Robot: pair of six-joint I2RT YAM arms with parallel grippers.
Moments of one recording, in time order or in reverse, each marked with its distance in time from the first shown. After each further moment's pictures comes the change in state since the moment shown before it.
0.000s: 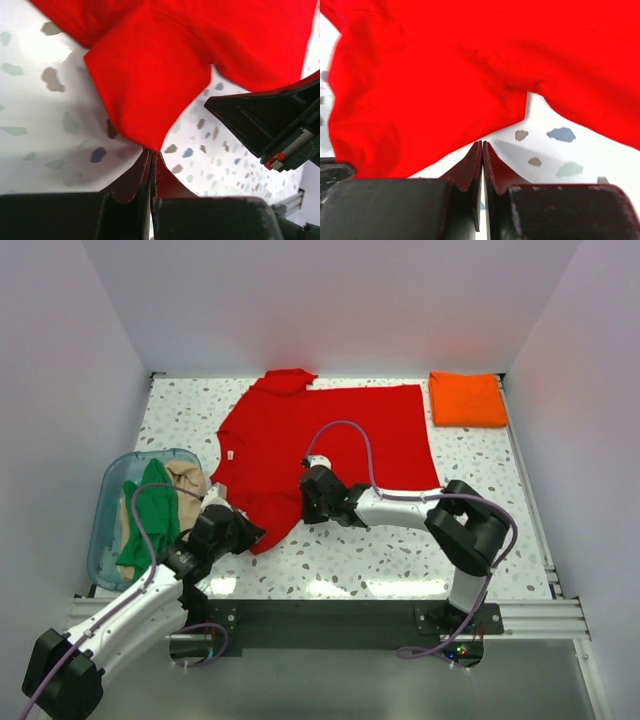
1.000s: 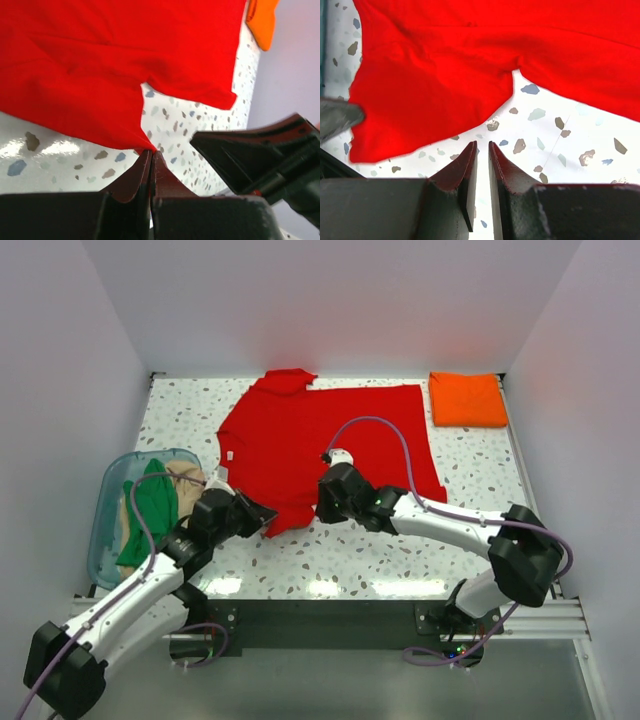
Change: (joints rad) left arm 0.006 0.041 0.142 0.061 0.111 -0.116; right arm 0.000 -0.332 -0.094 -0.159 0.042 -0.020
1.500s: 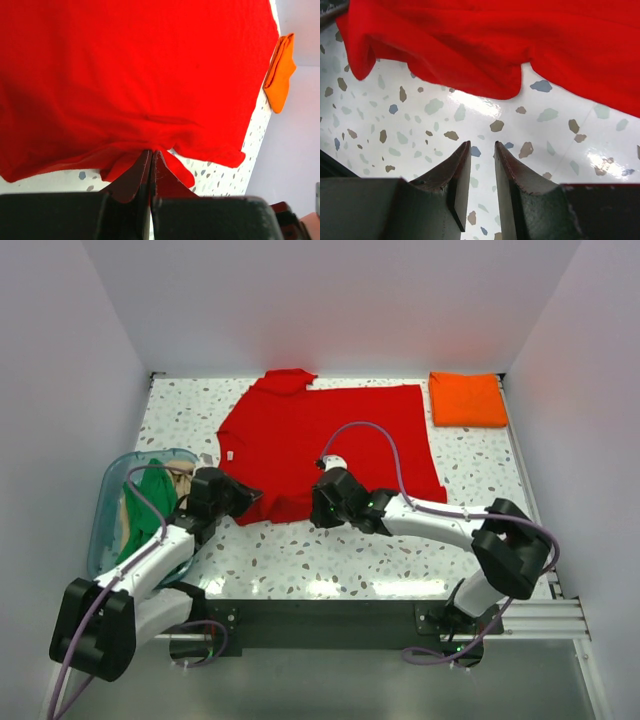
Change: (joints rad) left arm 0.234 0.312 0.044 0.172 0.018 0.006; right arm 0.006 0.062 -0.023 0.052 -0.039 0.001
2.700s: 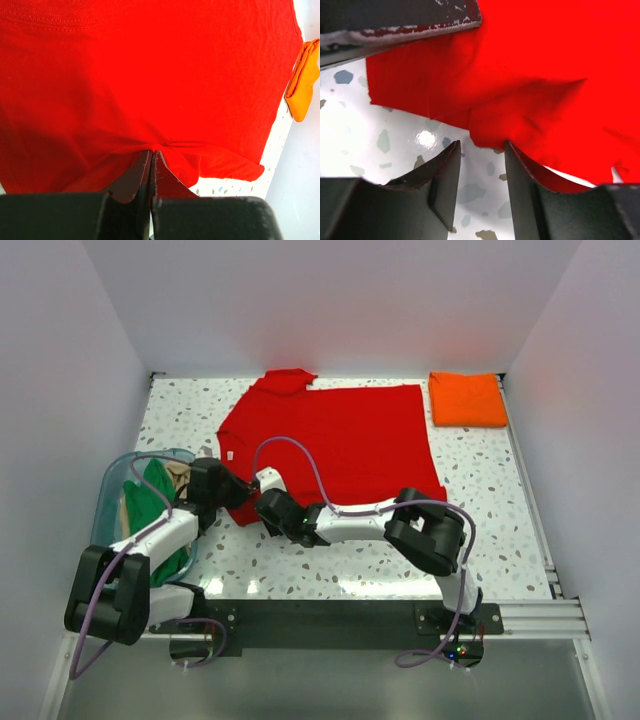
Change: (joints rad) left arm 0.100 0.193 0.056 0.086 0.058 0.111; right arm 0.203 0.459 0.332 0.164 0.302 -0.260
